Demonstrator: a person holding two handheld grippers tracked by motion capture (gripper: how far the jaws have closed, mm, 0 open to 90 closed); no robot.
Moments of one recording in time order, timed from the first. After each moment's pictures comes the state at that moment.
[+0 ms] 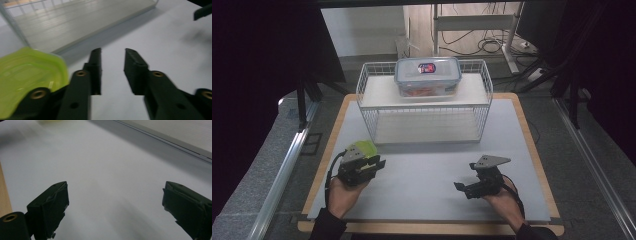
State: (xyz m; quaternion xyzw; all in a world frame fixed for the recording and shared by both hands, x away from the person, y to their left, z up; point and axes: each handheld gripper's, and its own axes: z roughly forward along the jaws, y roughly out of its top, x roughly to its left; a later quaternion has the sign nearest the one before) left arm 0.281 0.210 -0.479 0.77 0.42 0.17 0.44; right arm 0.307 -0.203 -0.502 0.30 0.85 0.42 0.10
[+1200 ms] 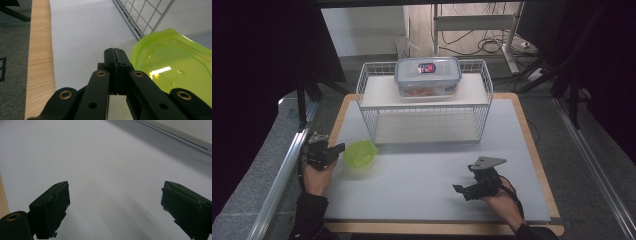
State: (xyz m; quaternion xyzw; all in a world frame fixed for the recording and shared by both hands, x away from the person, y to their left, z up) left arm 0.334 0.321 -0.514 0.69 0.57 0.20 0.39; right arm 0.306 -0.198 -0.507 0.29 0.86 0.40 0.10
